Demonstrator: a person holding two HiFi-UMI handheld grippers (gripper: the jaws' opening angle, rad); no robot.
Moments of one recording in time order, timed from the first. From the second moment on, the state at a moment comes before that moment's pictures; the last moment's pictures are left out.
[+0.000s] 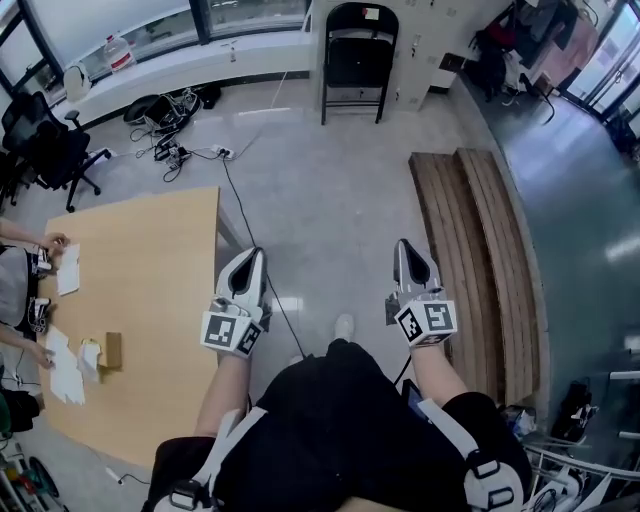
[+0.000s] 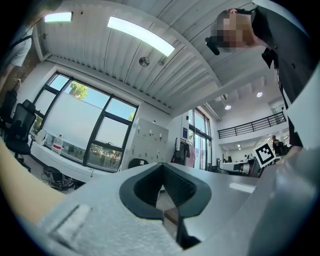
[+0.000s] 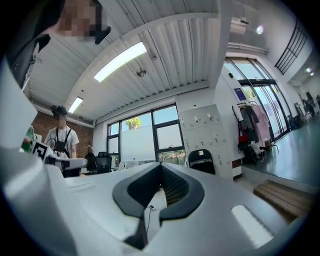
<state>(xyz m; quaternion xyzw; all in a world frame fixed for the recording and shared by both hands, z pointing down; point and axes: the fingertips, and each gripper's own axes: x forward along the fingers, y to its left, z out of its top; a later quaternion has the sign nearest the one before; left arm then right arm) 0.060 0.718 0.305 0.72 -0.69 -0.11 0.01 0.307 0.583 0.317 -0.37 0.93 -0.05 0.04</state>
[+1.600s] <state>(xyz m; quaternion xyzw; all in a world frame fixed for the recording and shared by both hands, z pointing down) 0.058 0.400 0.314 0.75 -0.65 -0.11 0.02 0.299 0.312 0.322 -0.40 0.91 -0.06 0.04</state>
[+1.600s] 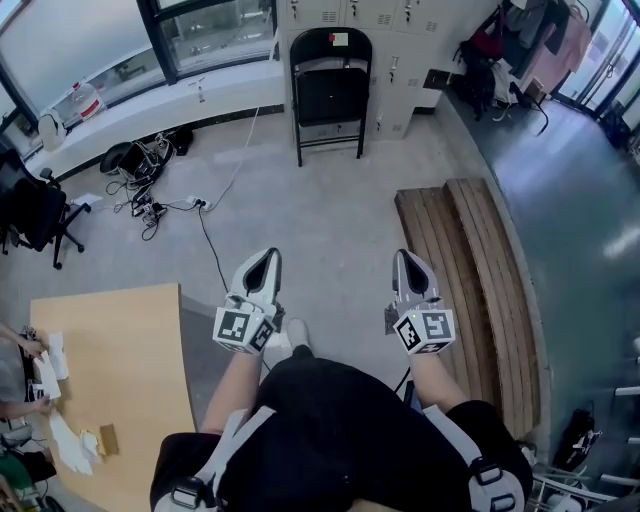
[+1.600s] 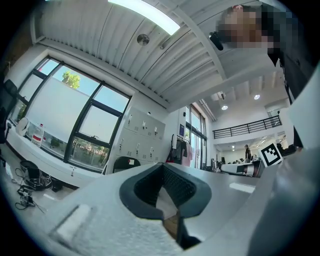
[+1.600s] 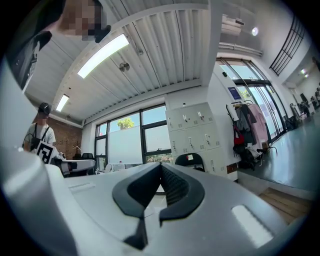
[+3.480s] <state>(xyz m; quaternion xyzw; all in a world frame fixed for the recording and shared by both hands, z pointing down) -0.146 -0.021 0.317 0.72 -0.69 -0.12 0.00 0.090 -0.165 0.335 -0.38 0.92 -0.06 0.06</state>
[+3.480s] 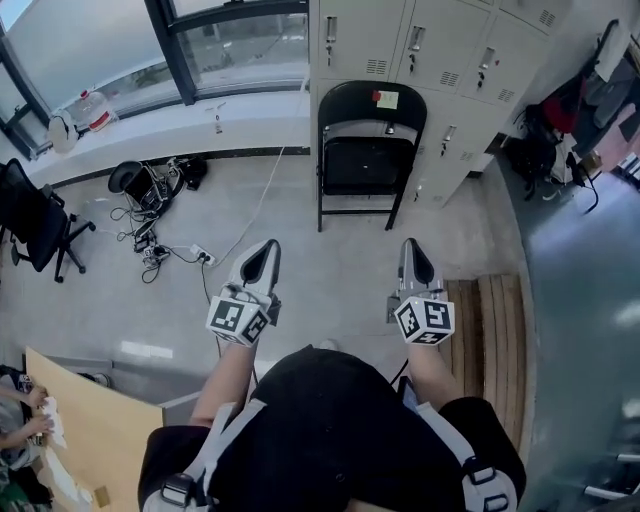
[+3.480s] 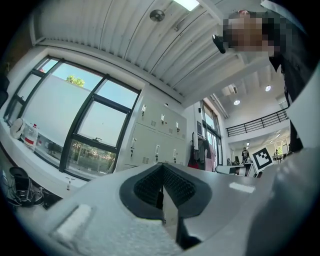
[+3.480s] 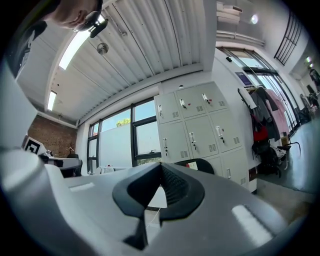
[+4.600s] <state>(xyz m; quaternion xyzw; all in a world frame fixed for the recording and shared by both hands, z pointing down) -0.244 -0.249 0.324 0.75 -0.65 -0.12 0.00 0.003 -0.351 0.340 -0.43 0.90 -0.07 0.03</state>
